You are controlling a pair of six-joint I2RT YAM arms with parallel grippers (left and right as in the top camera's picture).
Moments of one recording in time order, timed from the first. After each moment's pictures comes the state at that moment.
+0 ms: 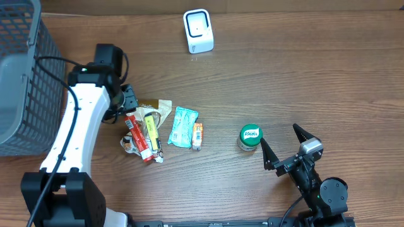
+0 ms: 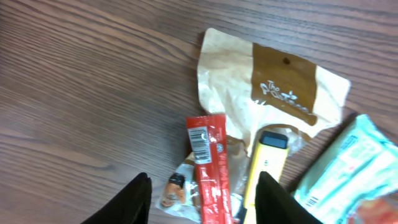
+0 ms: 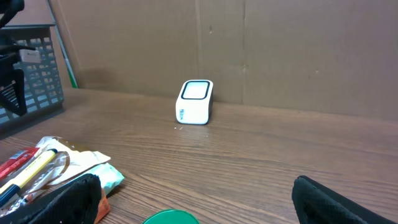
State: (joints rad) left arm -0.03 1.66 1.39 -1.13 -0.10 -0.39; right arm 0.21 0.01 0.02 -0.02 -0.21 0.07
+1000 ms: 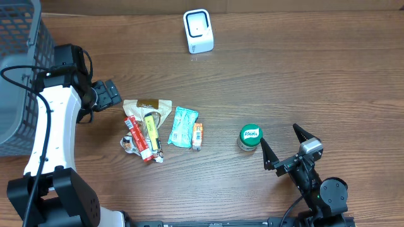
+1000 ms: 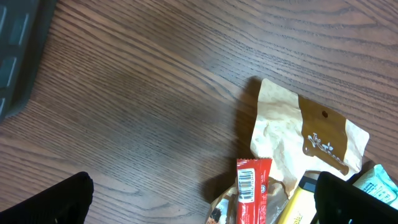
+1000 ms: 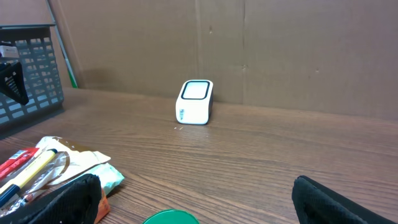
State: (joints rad) left arm 0.19 1.66 1.39 -1.06 -0.04 -0.31; right arm 0.21 0.01 0.02 -0.02 -0.21 0.07
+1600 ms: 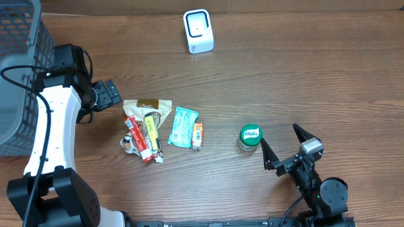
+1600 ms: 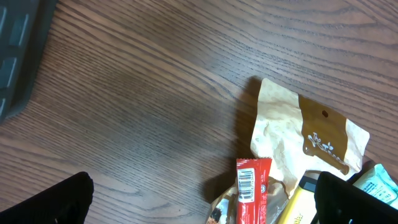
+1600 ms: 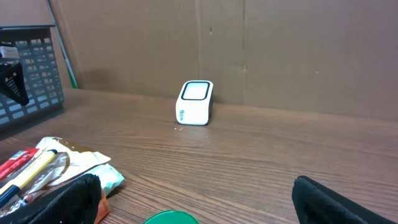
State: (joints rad) left arm 0.19 1.66 1.39 -1.06 -0.04 -0.30; right arm 0.21 0.01 0.02 -0.01 -0.21 0.07
